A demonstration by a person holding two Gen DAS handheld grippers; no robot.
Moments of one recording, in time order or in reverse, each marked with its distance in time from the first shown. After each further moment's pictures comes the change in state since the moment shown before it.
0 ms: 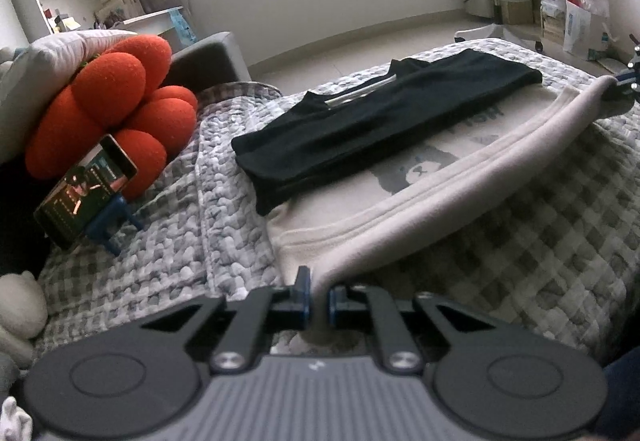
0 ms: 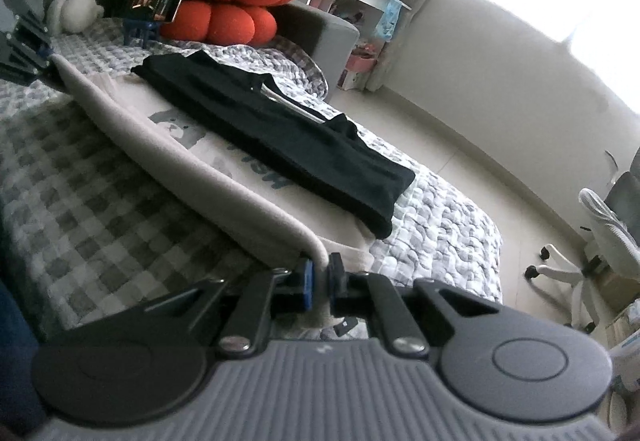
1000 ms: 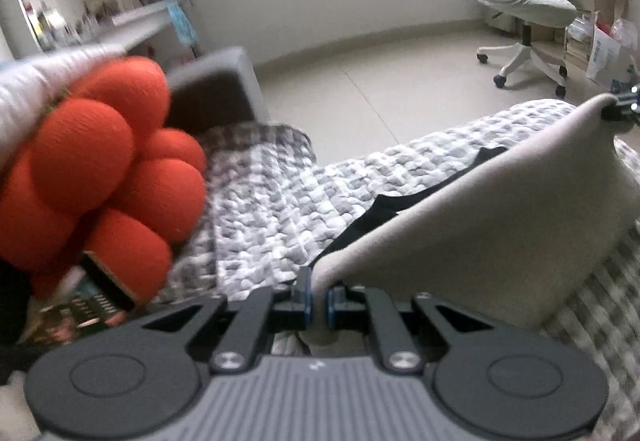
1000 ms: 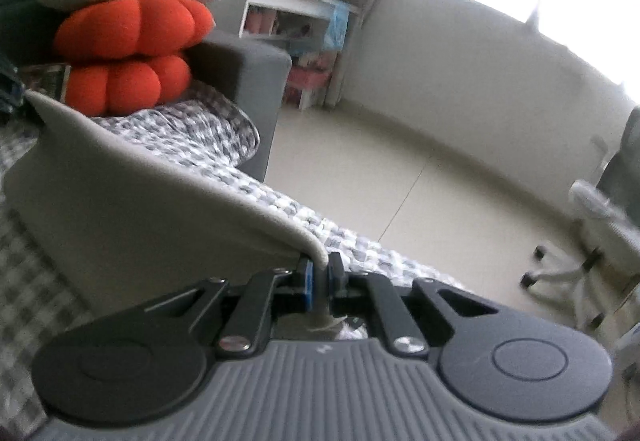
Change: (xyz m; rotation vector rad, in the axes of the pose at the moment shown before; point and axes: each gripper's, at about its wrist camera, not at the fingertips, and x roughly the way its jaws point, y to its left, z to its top) left arm 0.131 0.086 0.153 -0.074 0.059 -0.065; right arm 0.130 -0.100 0.106 0.183 0.021 -0.029
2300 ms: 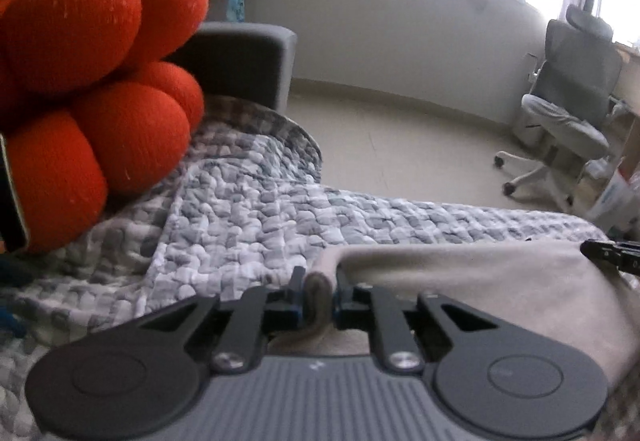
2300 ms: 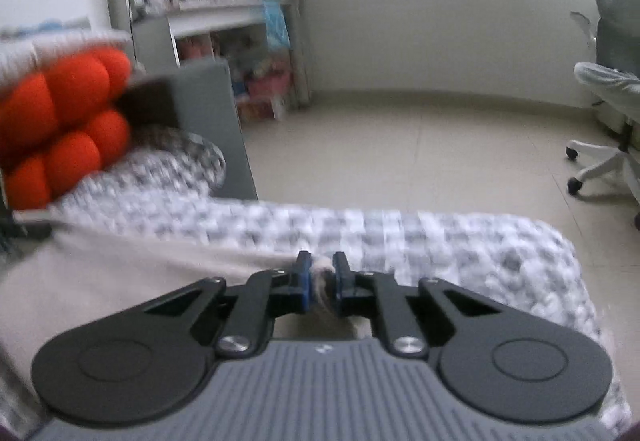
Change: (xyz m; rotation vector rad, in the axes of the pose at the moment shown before) left arm 0.071 0.024 -0.030 -0.381 -0.168 -0.091; right arm 0.081 -0.022 -0.036 0.365 -0.043 0.036
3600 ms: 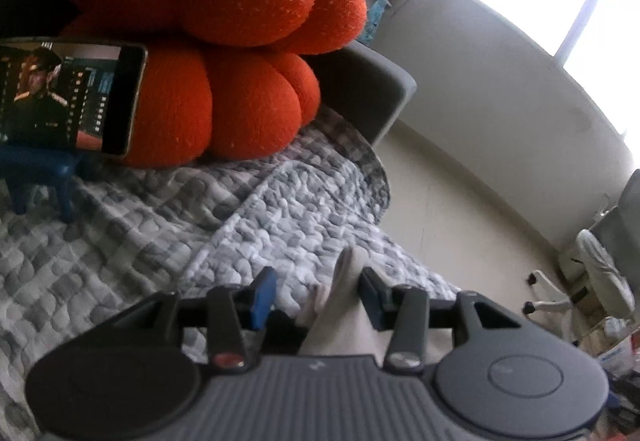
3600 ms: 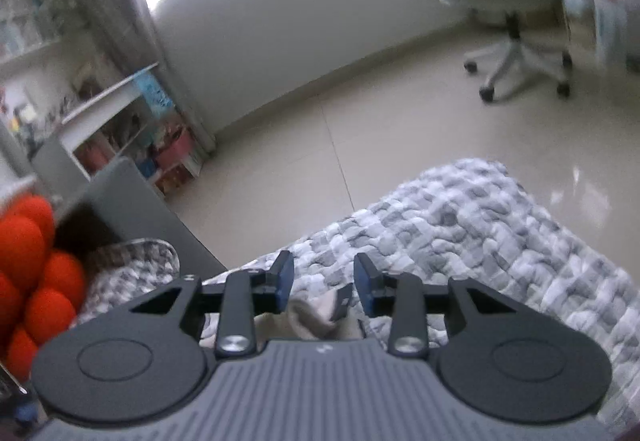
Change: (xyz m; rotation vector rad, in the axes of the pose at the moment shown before) left arm -0.022 0.027 0.005 -0.477 -0.071 0.152; right arm -0.026 -0.032 0.026 0.529 -0.053 -0.182
